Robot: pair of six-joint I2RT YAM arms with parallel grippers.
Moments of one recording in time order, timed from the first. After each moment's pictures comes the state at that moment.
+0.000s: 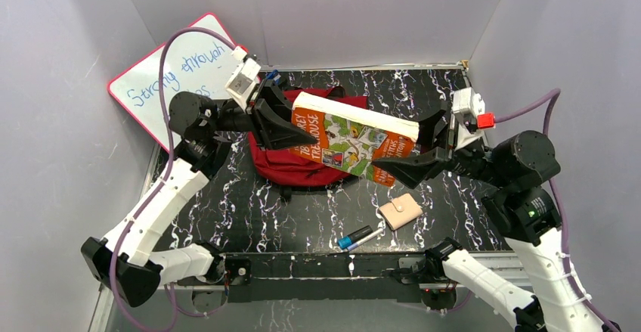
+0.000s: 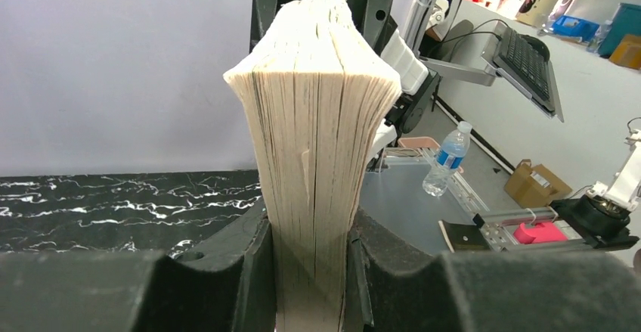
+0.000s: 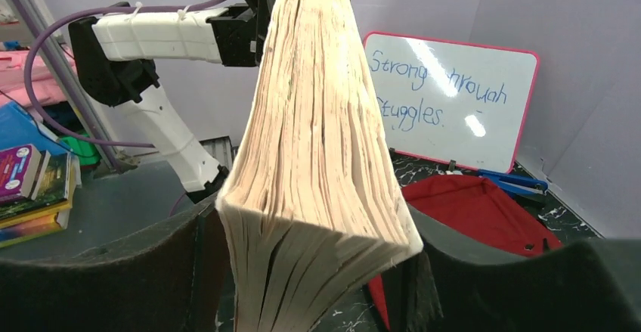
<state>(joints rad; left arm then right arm) -0.55 1.15 1.24 0.52 1.15 -0.73 0.57 0.73 1.27 -0.29 -0.74 0.21</state>
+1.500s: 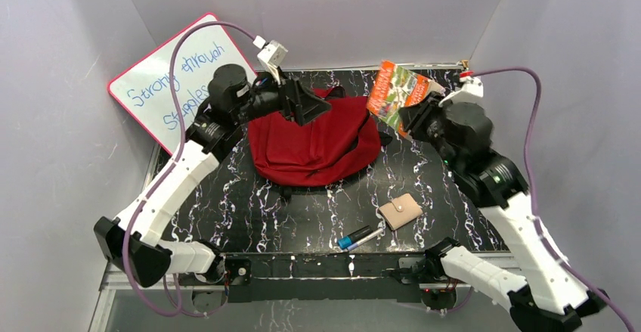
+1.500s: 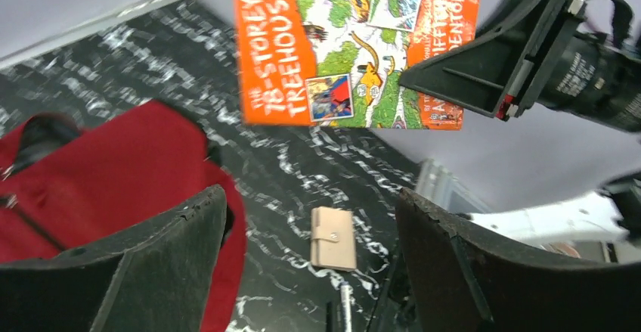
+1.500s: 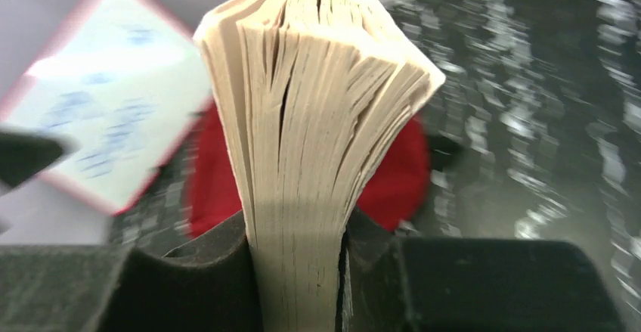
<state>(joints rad) -0.55 1.26 1.33 -0.09 0.60 -0.41 0.58 0.83 1.22 -0.53 0.18 0.56</state>
